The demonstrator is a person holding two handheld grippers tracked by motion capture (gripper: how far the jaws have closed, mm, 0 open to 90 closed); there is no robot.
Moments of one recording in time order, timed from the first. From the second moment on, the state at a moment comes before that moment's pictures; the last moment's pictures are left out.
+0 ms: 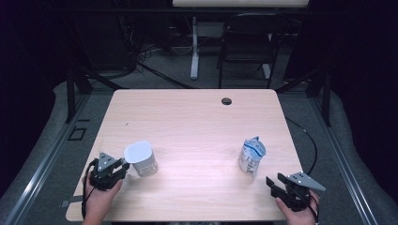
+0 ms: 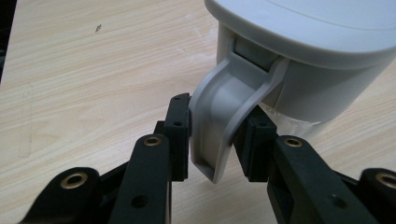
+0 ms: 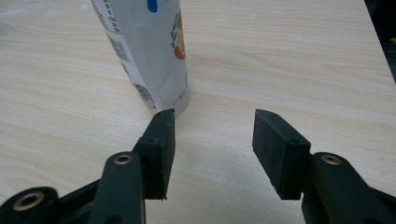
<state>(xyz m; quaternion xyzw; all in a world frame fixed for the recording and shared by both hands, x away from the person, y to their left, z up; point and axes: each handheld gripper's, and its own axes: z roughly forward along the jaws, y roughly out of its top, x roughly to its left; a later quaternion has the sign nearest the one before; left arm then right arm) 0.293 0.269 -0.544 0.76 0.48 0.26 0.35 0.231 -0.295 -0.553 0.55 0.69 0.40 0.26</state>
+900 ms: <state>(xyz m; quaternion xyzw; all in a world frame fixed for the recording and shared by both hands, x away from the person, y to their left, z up) 0.290 0.265 -0.542 0.77 0.46 0.25 0.35 0.230 -0.296 -0.552 0.55 0.69 0.40 0.25</state>
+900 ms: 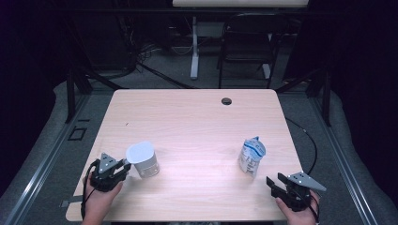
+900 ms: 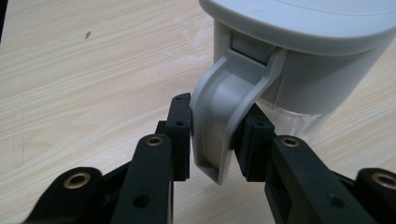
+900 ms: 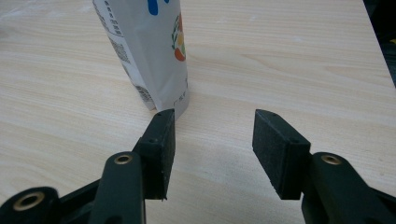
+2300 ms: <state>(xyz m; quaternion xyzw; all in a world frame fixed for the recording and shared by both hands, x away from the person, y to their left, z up) 0.259 0.180 -0.537 0.83 0.34 0.23 0.37 0.228 -0.277 -0.550 0.52 0.71 0.40 0.25</state>
